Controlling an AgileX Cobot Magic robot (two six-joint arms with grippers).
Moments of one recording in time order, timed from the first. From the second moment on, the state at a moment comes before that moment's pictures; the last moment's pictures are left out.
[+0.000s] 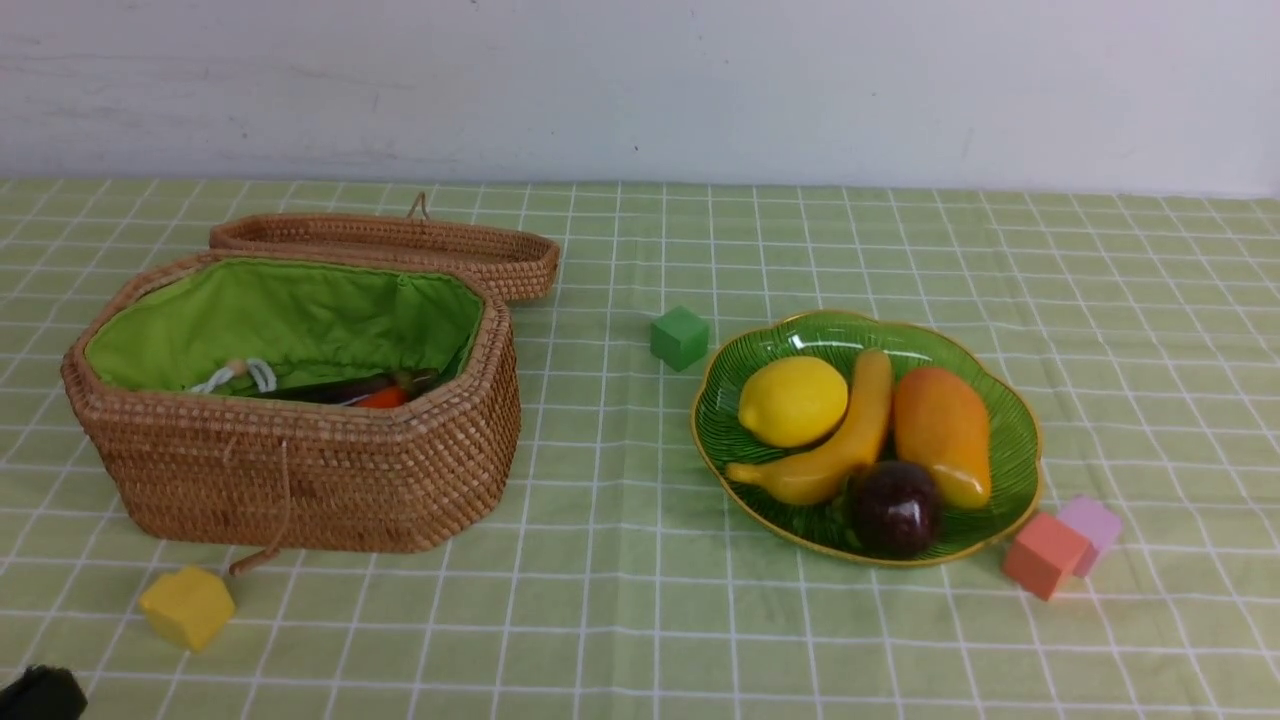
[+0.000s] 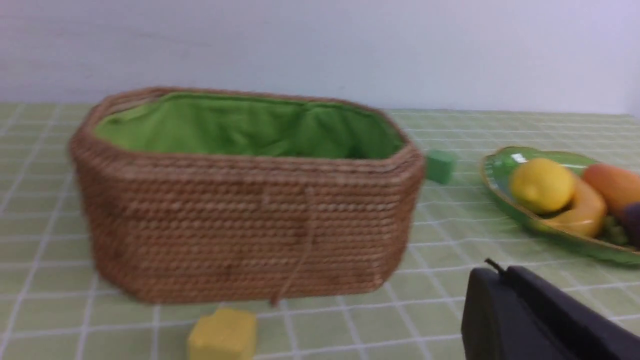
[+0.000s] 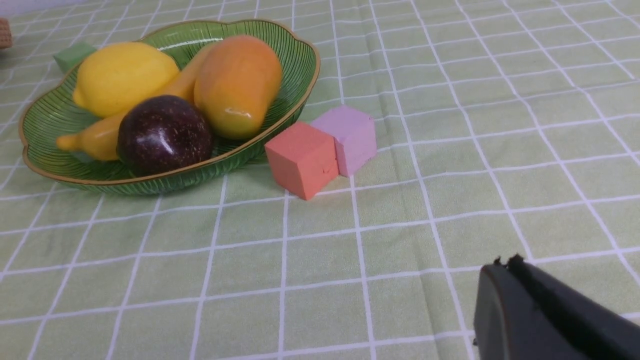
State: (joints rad) right arm -0.01 -0.01 0.02 0.01 0.38 0.13; left arm -0.23 -0.01 -0.03 -0.10 0.18 -0.08
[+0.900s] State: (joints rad) right arm -0.01 -0.01 0.02 0.01 0.38 0.13; left arm -0.15 -0.01 0.03 -0.08 0.37 -0.21
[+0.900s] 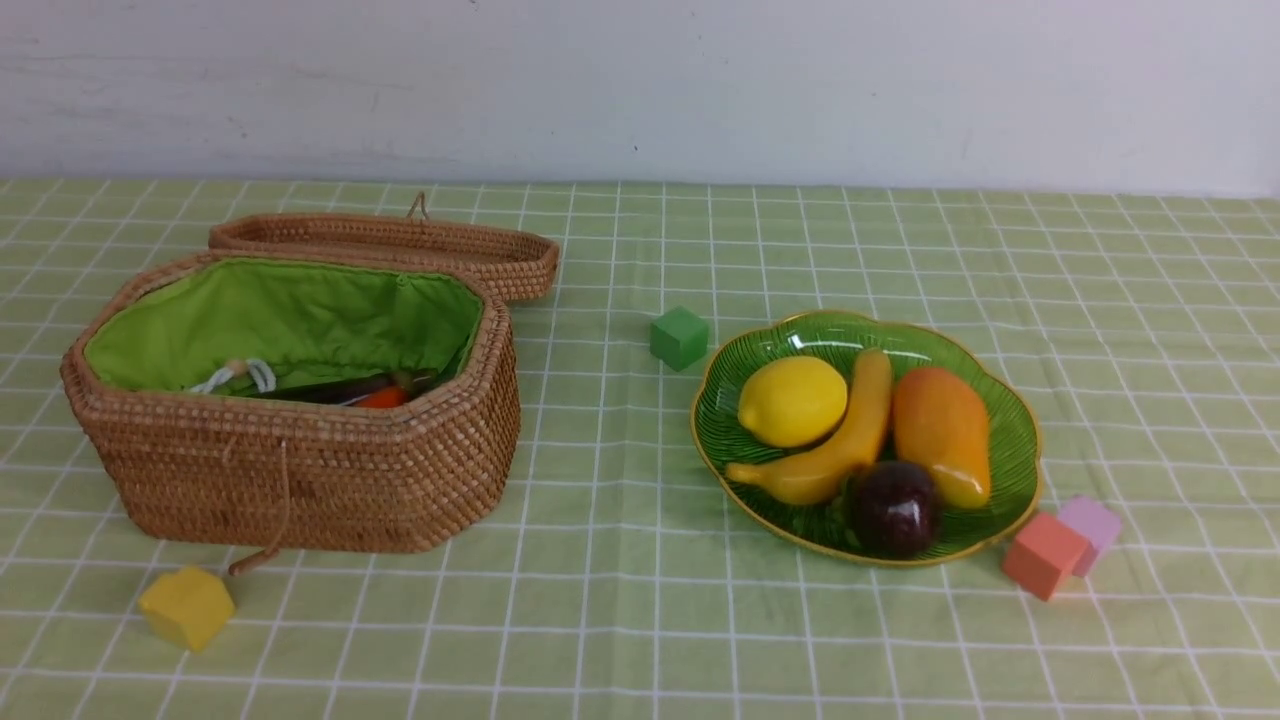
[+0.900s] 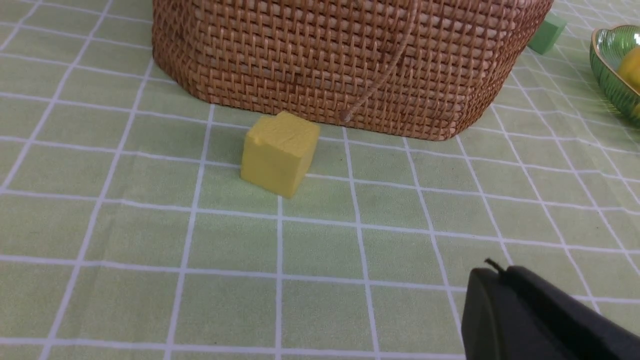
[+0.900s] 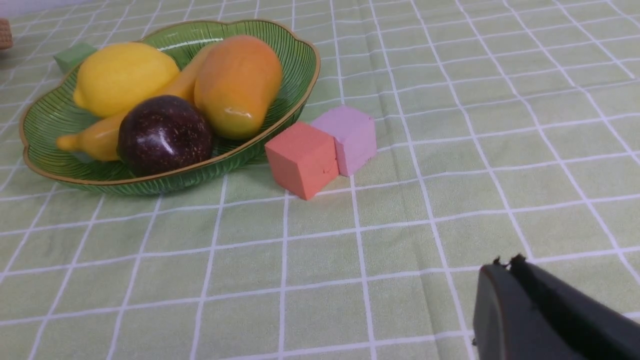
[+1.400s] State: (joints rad) right arm -0.01 -0.01 0.02 0.01 0.38 0.13; left arm -0.15 -0.01 0.03 -0.08 0.37 -0.21
